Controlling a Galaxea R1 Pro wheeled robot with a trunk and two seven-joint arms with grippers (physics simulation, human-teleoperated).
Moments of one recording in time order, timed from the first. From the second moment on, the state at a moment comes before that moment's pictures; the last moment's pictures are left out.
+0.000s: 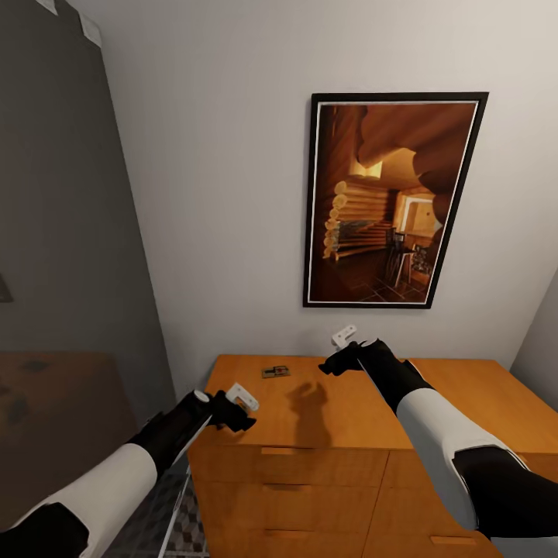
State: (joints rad) left arm -0.80 0.02 -0.54 -0.57 -0.04 0.39 -0.37; right arm -1.01 0.02 0.14 -0.48 0.41 0.44 0.43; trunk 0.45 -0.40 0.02
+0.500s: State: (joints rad) left arm -0.81 0.02 -0.48 -0.54 -0.04 0.35 -0.36; right arm -1.01 0.02 0.14 -0.48 0.41 0.44 0.43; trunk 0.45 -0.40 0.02
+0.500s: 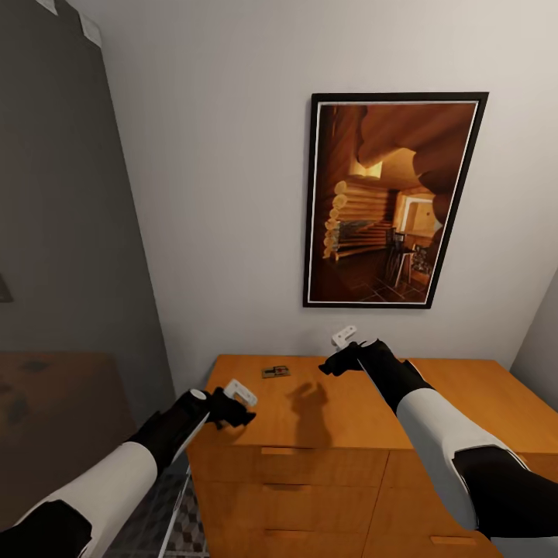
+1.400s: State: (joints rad) left arm -0.81 0.02 -0.45 -0.54 -0.04 0.34 -0.36; right arm -1.01 0.02 0.14 -0.46 0.41 0.44 0.43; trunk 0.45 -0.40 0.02
